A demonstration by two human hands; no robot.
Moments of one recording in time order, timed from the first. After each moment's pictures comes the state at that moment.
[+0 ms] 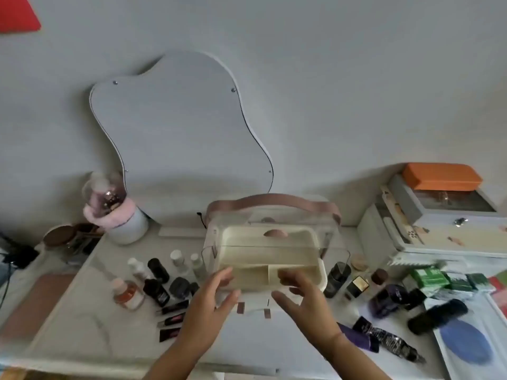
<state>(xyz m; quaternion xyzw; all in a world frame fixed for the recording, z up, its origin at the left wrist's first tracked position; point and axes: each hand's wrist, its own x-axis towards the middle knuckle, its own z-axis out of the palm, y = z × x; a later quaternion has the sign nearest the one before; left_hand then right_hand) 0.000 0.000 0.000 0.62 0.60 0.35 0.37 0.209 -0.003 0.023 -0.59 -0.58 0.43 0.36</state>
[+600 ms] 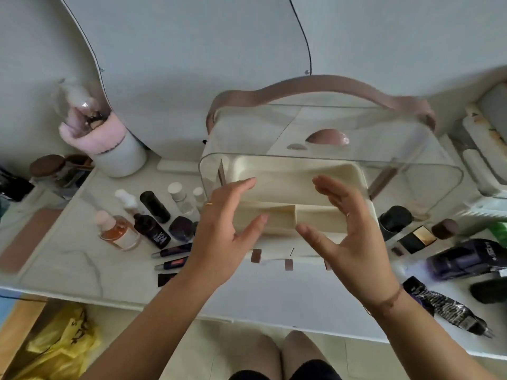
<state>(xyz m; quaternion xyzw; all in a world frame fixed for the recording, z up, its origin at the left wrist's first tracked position) 0.006 0.035 -0.015 0.70 0.54 0.41 0.21 0.203 0.024 0.001 -0.51 -0.67 0.31 0.45</state>
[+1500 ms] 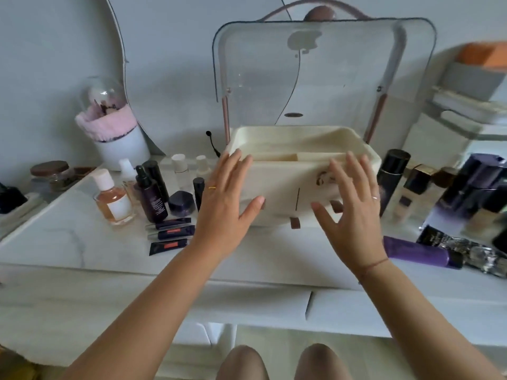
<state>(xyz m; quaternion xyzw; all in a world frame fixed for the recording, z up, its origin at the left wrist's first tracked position) -0.005 0.018 -0.134 0.77 0.50 0.40 -0.06 0.214 -0.001 -0.142 -0.55 -0.70 -0.11 0.45</state>
